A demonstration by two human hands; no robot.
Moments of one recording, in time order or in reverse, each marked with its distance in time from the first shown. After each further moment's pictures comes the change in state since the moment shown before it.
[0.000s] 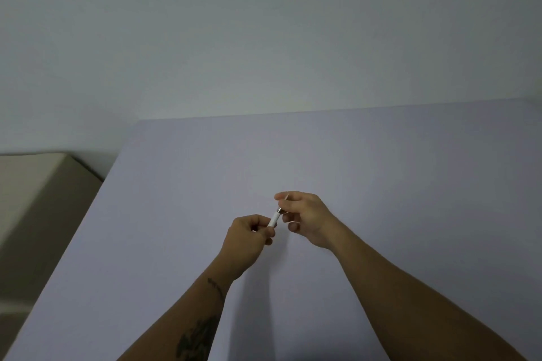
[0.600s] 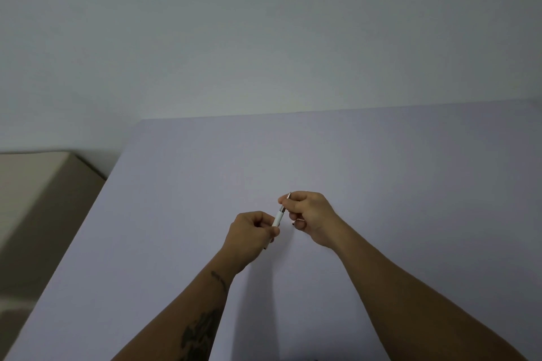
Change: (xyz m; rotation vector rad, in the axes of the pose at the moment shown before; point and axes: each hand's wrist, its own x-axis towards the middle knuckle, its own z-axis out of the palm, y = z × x) left_hand 0.007 0.006 0.000 0.008 -0.034 -0.017; right_hand 0.002 -0.002 -0.004 -0.018 0.019 -0.027
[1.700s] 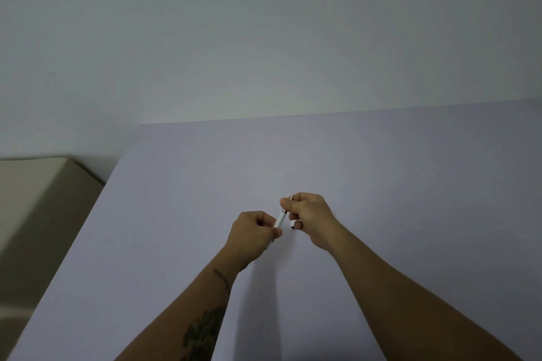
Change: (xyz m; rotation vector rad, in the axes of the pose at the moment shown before) left_hand 0.003 0.014 0.003 0.042 0.006 -0.045; right_hand 0.002 -0.002 0.004 -0.055 0.127 0.001
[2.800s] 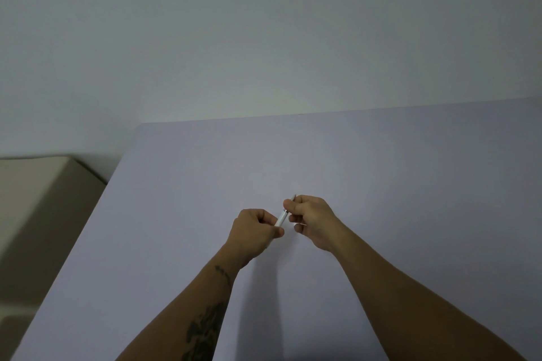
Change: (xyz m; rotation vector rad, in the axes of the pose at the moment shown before) left_hand 0.001 0.005 -0.005 0.032 -0.002 -0.012; right_hand -0.003 0.000 -0.001 0.051 -0.065 0.073
